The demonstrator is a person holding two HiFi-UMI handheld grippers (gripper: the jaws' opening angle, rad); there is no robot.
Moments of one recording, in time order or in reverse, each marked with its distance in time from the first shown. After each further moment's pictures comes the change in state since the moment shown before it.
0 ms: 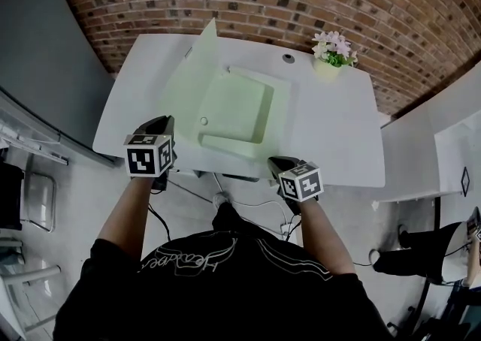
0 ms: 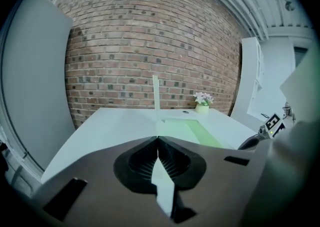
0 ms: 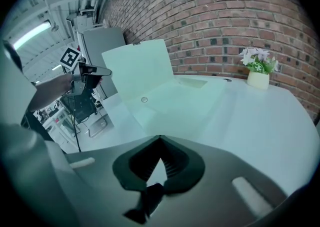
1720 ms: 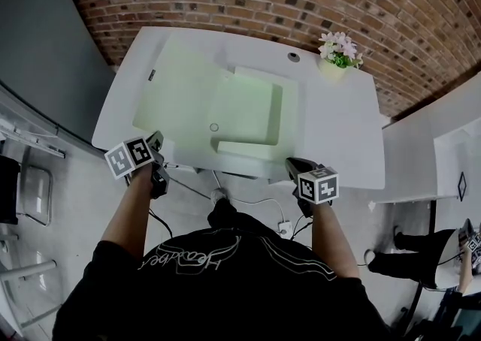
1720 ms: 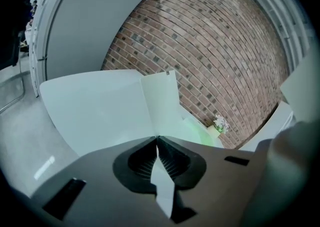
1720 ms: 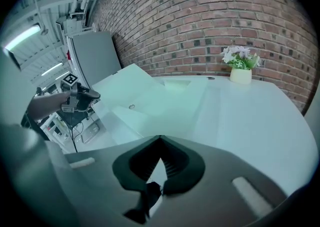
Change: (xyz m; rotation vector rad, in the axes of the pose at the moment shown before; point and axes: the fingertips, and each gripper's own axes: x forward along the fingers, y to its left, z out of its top) left arm 0.012 0.066 -0.095 -0.657 0.075 -0.006; right arm -0.026 -0.039 -0.012 0.080 -0.016 -0.086
